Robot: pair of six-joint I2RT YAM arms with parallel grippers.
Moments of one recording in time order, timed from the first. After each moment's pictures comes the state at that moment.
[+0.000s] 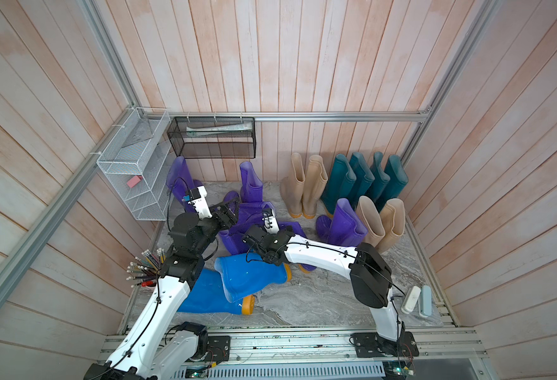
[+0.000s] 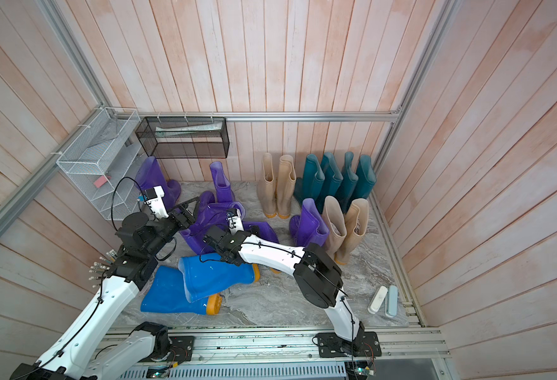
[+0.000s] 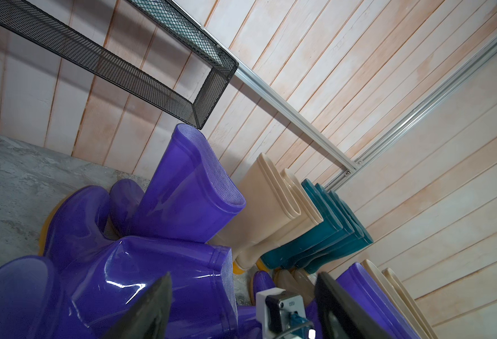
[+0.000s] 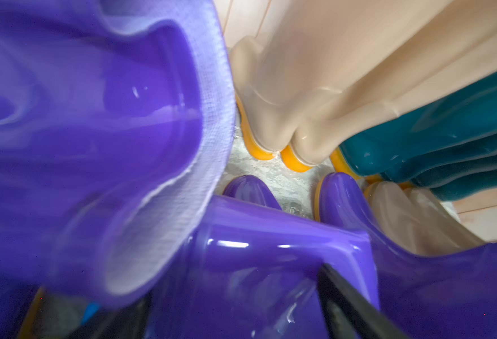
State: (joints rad) left arm -0.20 0.96 0.81 0.10 0.23 -0.61; right arm 1.09 2.07 1.69 -0.71 0.93 0.62
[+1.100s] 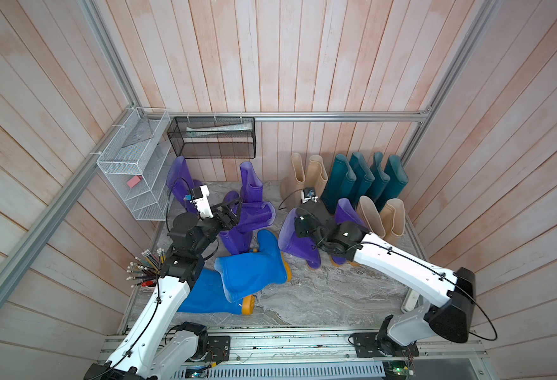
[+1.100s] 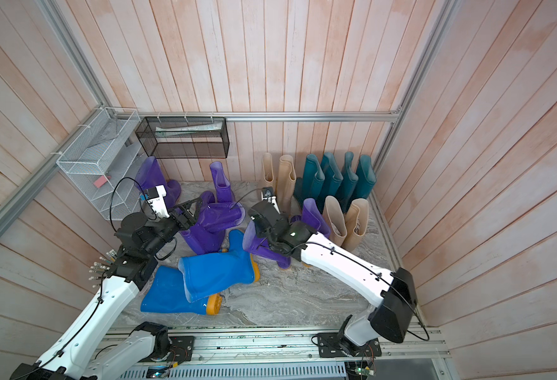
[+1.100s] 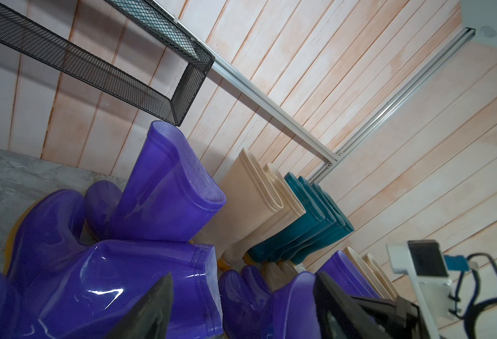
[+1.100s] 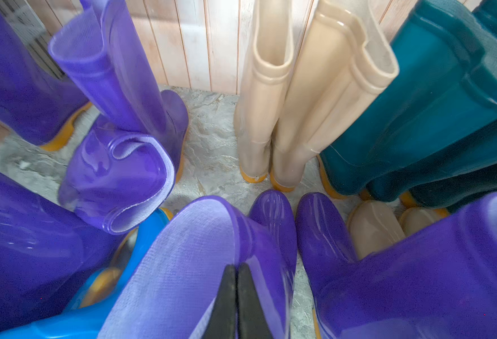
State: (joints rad) left arm -0.20 0.96 0.81 0.13 0.32 -0.61; right arm 0.89 1.44 1.38 -0.59 0.51 0.44
